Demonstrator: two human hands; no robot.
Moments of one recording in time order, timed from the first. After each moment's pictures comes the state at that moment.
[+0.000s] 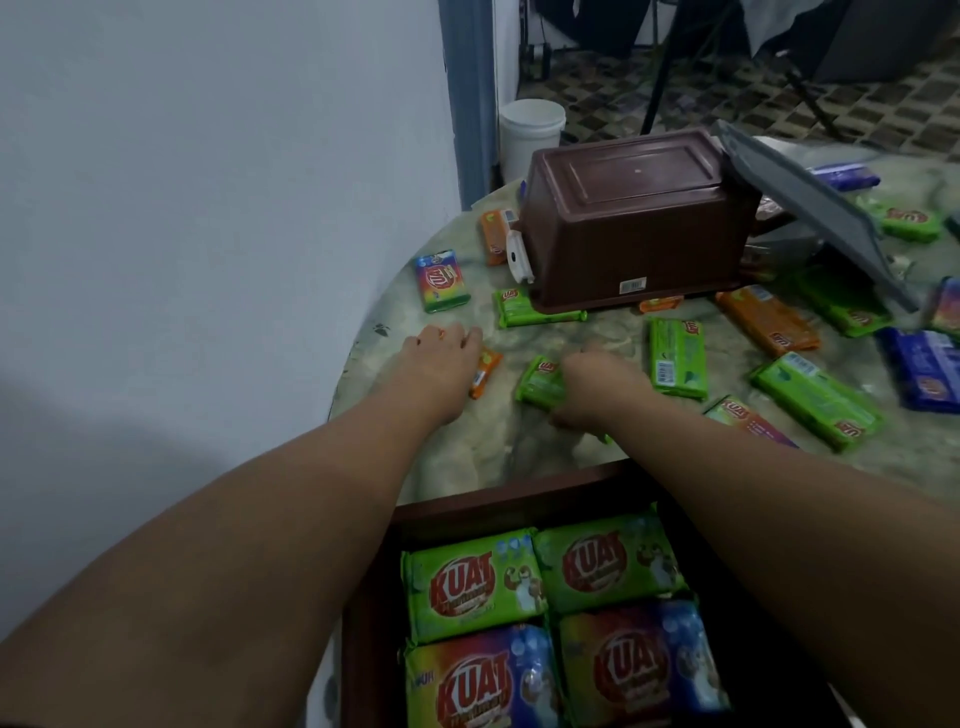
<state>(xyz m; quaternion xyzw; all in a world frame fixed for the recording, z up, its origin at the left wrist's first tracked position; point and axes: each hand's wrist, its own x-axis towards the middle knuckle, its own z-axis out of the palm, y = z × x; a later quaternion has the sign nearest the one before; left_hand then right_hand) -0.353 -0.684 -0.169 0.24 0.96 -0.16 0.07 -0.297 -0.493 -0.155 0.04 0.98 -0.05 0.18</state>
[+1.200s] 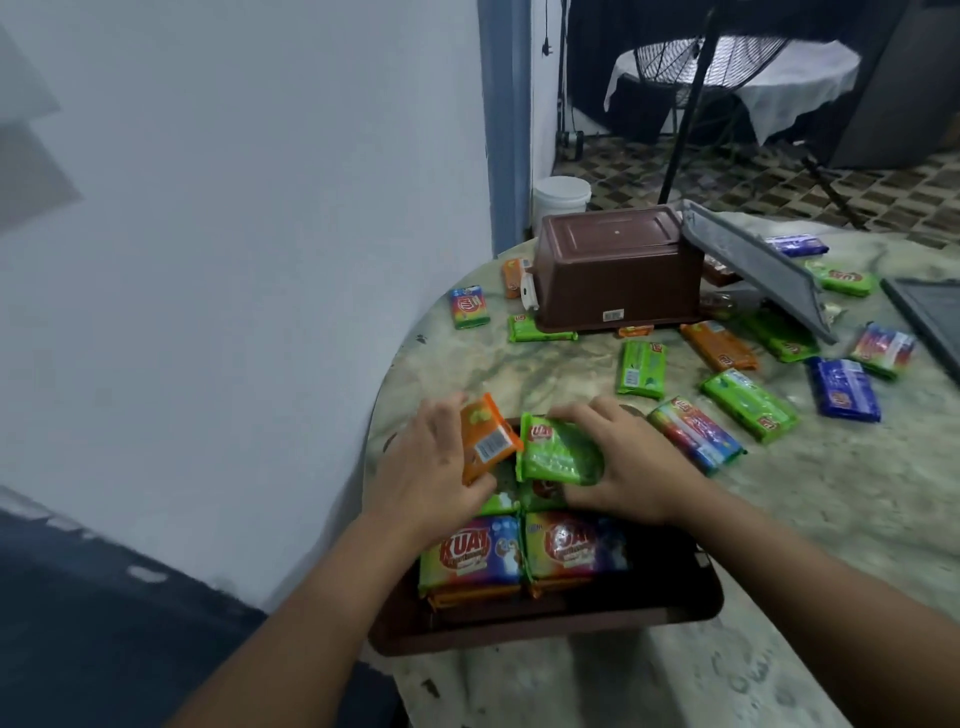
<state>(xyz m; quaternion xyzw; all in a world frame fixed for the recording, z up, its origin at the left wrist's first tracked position) -0.113 -0.715 -0.098 0.16 0.97 0.17 -0.08 -0.116 -0.458 -0.100 -0.17 0.96 -0.22 0.03</state>
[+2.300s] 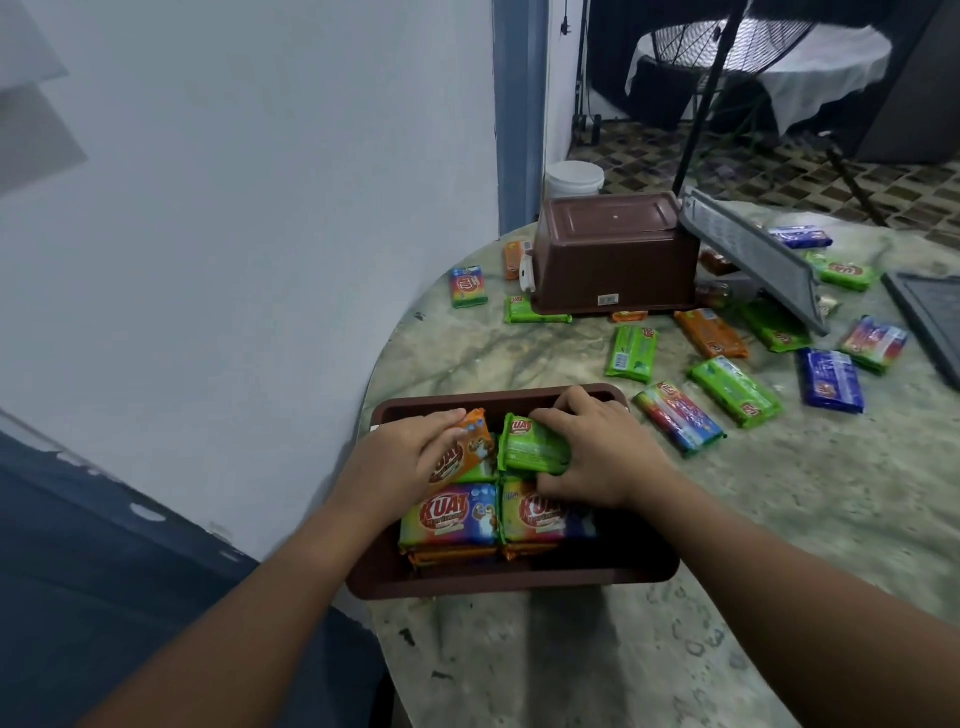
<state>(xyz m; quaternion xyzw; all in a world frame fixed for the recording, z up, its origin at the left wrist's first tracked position) -0.098 -0.733 -0.117 0.17 0.94 0.29 -0.07 -0.109 -0.462 -0.102 -0.19 0.97 -0.11 0.06</state>
